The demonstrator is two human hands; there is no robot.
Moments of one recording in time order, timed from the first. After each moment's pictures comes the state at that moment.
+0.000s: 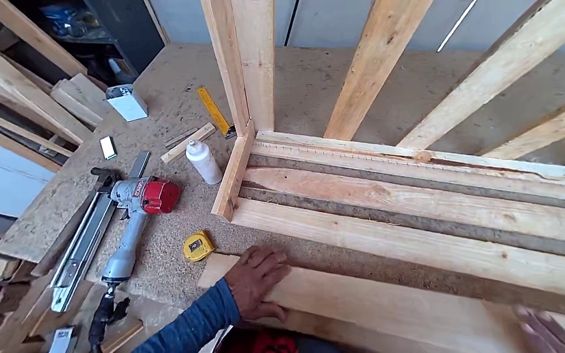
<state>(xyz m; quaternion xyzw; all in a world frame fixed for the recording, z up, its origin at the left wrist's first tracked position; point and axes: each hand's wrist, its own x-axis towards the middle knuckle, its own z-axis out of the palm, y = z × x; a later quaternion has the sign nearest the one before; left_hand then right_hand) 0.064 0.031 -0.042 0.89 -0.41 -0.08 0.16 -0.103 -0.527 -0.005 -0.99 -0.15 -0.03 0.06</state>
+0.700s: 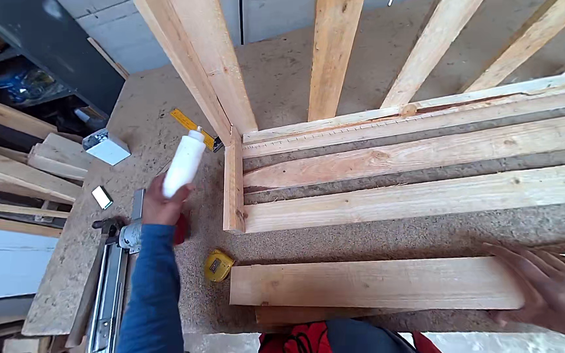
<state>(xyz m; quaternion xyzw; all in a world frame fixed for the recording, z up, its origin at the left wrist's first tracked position) 0.228 0.179 0.080 0.89 0.05 0.08 0.44 -0.107 -0.494 -0.047 -1.00 -0.07 -0.04 0.01</state>
